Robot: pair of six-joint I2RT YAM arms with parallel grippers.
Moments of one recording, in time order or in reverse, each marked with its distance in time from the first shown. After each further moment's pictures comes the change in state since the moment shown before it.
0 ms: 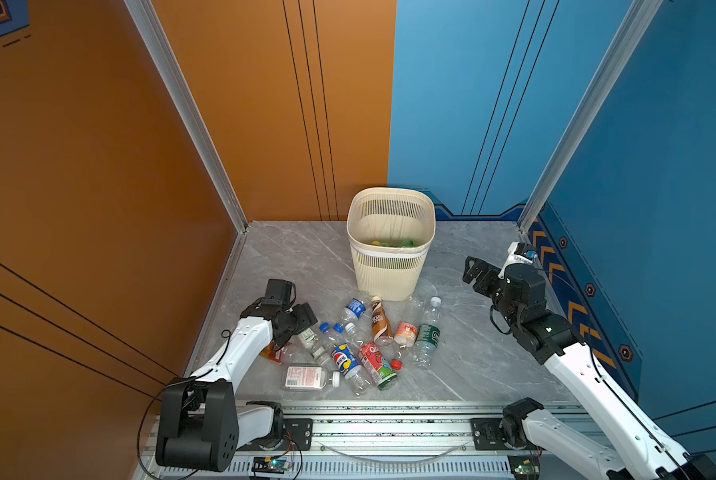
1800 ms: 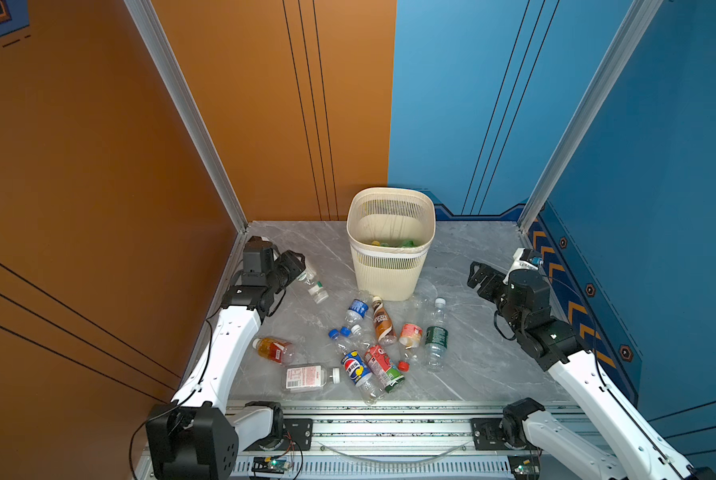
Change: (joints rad) left arm 0.052 -0.080 0.338 0.229 0.029 -0.138; right arm -0.022 -0.051 -0.034 -0.038 0.003 0.022
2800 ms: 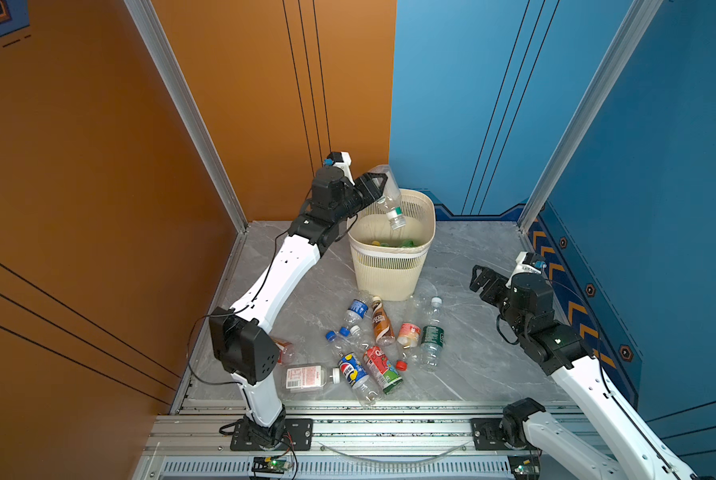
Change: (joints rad) left arm -0.414 0.648 0.847 0.204 0.052 -0.070; right arm -0.006 -0.039 -0.010 -0.050 -0.003 0.008
